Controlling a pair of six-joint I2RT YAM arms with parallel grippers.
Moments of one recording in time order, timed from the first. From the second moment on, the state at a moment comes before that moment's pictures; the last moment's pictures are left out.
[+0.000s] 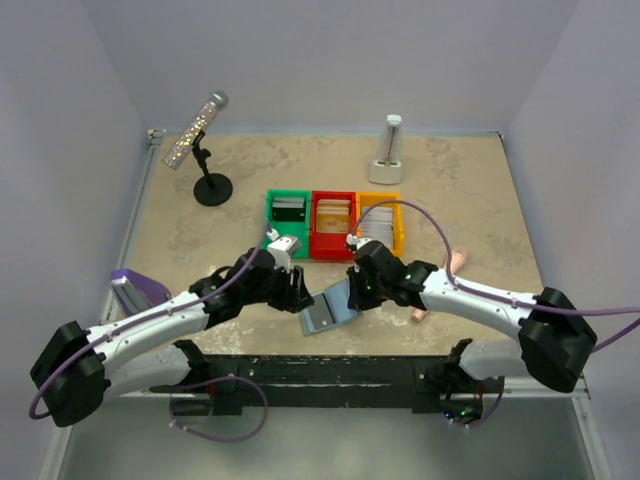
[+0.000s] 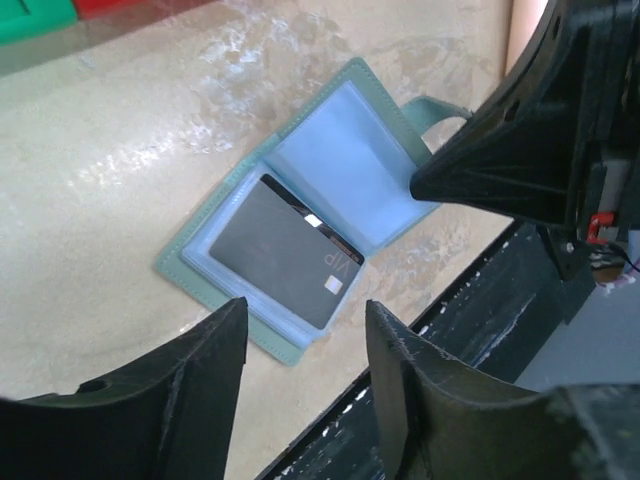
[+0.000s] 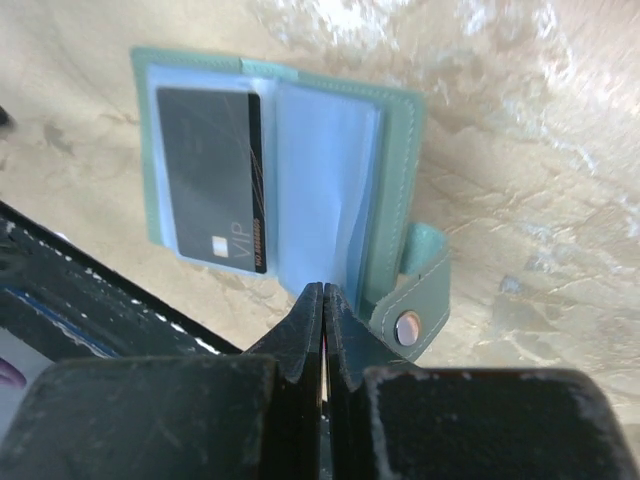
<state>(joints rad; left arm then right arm) -0.83 1.05 0.56 -0.19 0.13 -0.55 0.87 1.29 0.70 -0.39 -0.05 0.59</state>
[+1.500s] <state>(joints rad) -0.86 1.28 0.52 -0.03 0.10 -0.62 0.85 1.20 0.65 -0.48 0.10 0.58</state>
